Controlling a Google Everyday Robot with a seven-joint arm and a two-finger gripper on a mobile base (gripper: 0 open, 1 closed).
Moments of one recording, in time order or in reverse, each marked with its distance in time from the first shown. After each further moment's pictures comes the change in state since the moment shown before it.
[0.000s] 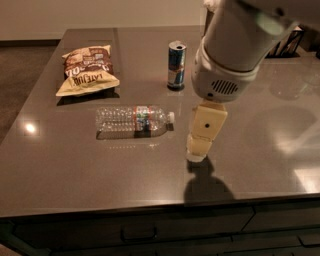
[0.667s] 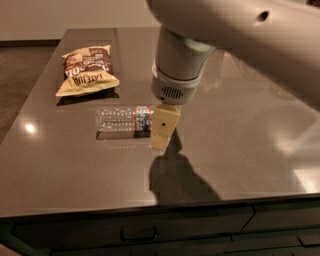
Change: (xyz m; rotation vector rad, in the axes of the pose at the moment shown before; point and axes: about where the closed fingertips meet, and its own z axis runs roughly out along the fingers) arm -0.051 -0.027 0.058 0.009 0.040 0.055
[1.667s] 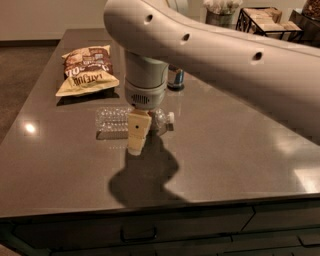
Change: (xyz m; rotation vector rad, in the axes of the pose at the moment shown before) arm -0.046 -0.016 0.066 -0.053 0.070 0.014
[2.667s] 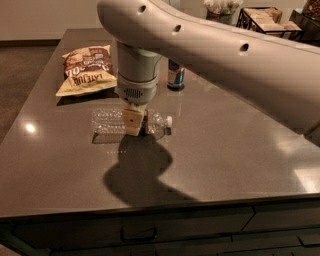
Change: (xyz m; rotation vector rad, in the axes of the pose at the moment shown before) arm -0.023 -0.002 0.001 -0.047 -0.034 -0.053
